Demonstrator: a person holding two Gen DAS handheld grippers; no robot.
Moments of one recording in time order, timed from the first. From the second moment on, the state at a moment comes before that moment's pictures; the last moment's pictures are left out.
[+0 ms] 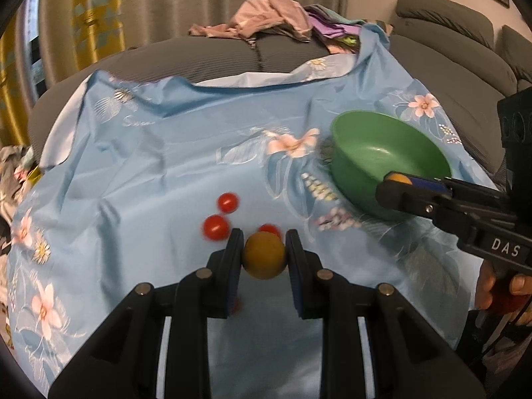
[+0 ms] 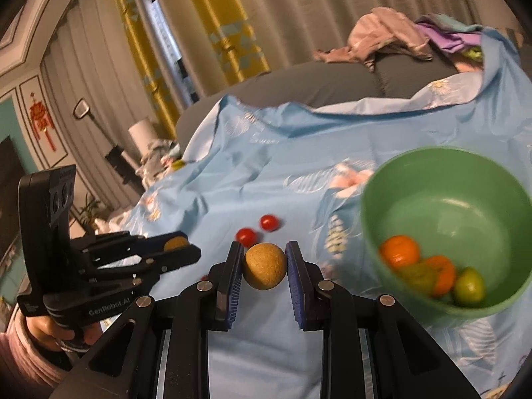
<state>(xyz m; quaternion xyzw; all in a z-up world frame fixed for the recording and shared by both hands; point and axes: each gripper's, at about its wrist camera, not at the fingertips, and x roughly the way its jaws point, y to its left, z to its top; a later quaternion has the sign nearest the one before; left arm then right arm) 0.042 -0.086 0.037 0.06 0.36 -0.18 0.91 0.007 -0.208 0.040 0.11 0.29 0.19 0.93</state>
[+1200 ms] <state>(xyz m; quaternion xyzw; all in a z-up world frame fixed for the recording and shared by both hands) 0.105 -0.243 0.048 0.09 0.39 -0.25 0.88 0.010 -0.325 0.045 0.12 0.25 0.02 0.96</state>
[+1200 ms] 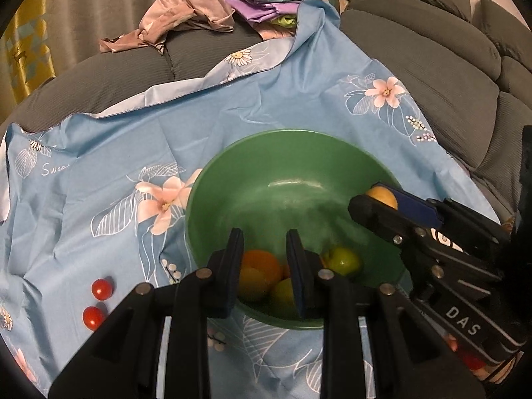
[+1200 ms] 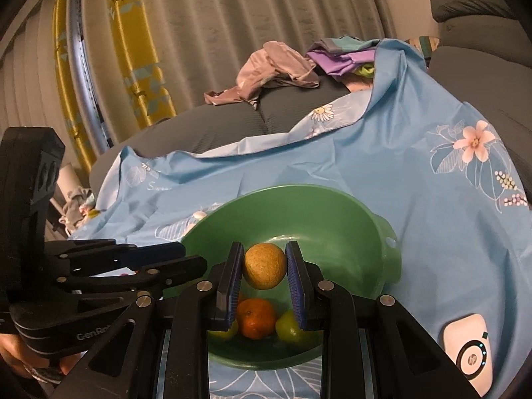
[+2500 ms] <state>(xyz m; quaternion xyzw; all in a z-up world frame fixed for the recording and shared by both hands) 0.041 -0.165 0.029 0.05 0.36 -0.16 0.92 0.001 -0.293 0.052 0.10 0.22 0.06 0.97</state>
